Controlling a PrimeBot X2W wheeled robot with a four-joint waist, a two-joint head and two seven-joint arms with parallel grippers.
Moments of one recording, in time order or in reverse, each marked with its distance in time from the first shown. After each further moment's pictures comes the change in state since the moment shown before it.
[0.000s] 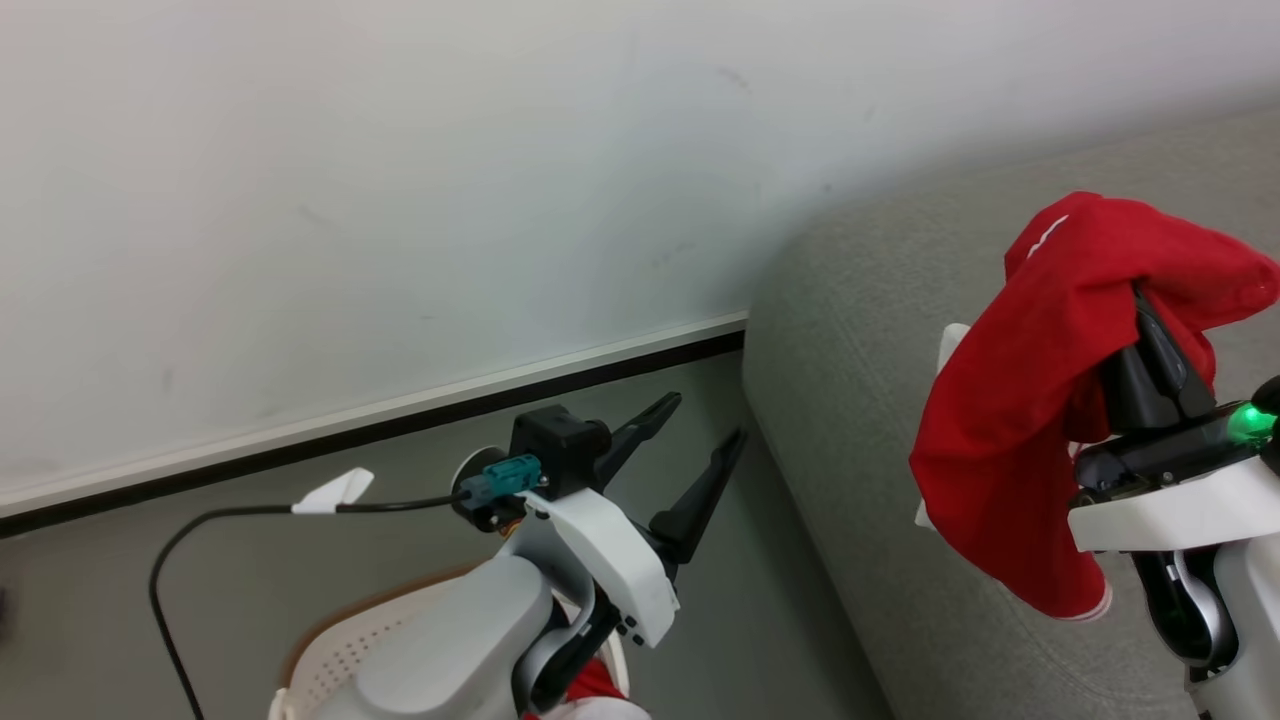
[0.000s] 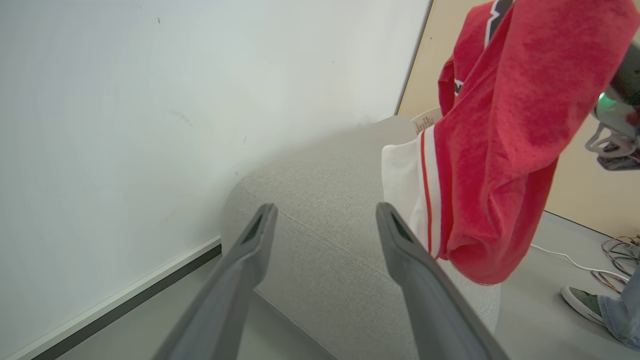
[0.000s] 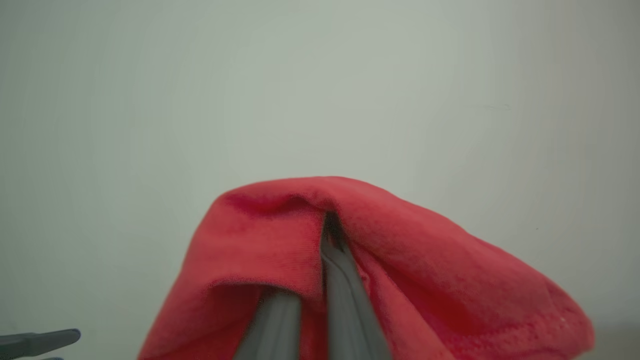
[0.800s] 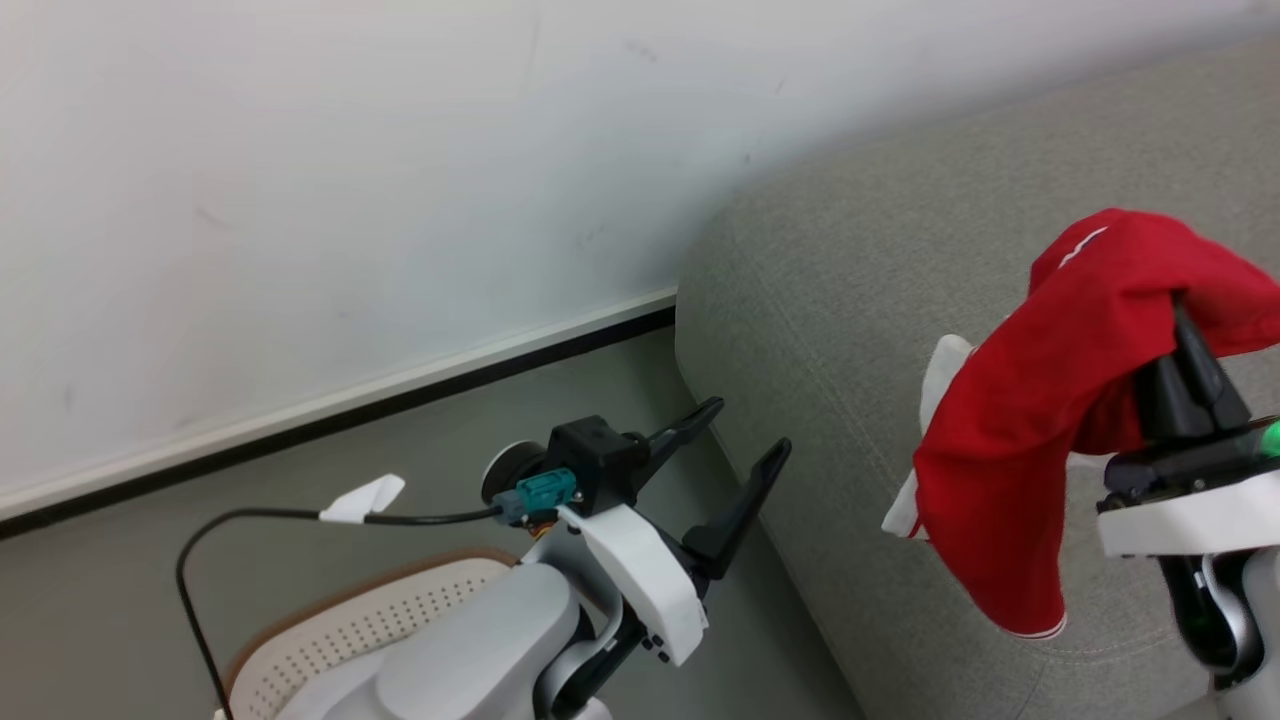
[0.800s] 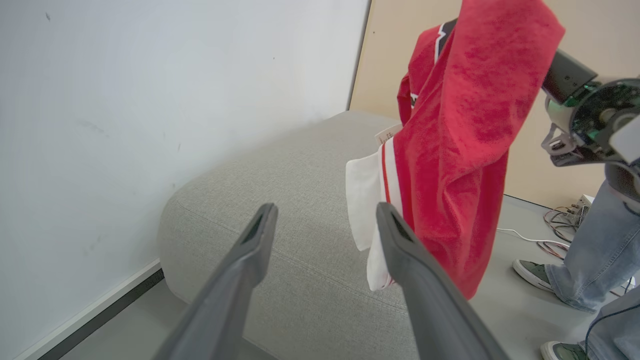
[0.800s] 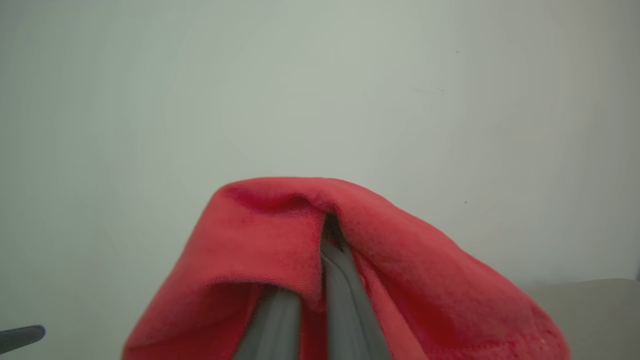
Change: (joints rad) left arm -0.003 0.000 -0.044 -0.062 0.041 0.004 -0.008; right arm 0.035 0.001 -0.058 -0.001 -0.013 0.000 0.000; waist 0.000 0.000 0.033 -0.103
